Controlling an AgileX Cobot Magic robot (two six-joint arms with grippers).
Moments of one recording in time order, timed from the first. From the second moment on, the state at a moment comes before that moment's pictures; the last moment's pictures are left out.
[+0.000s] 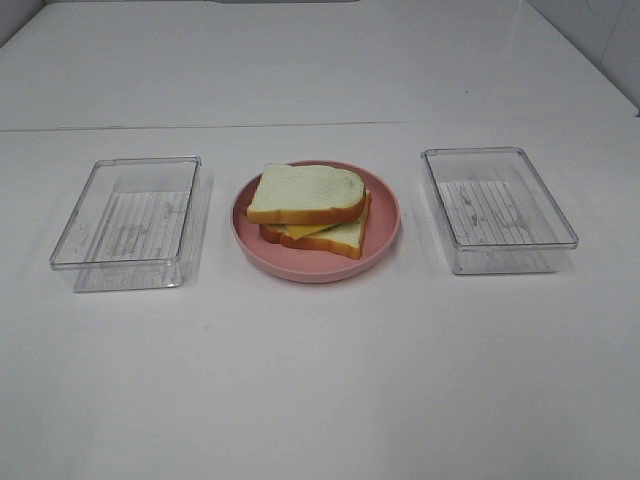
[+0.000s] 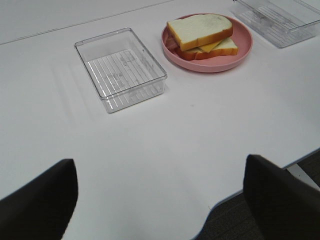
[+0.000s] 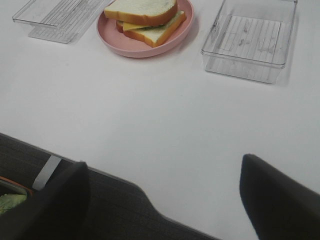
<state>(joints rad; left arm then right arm) -0.36 0.00 -0.50 -0.06 1.05 0.02 0.27 0.09 -0.50 0.17 1.07 -0.12</state>
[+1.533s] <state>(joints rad) 0.01 0.00 -0.50 -0.06 1.05 0.02 -0.01 0.00 -0.50 0.17 1.07 -0.12</state>
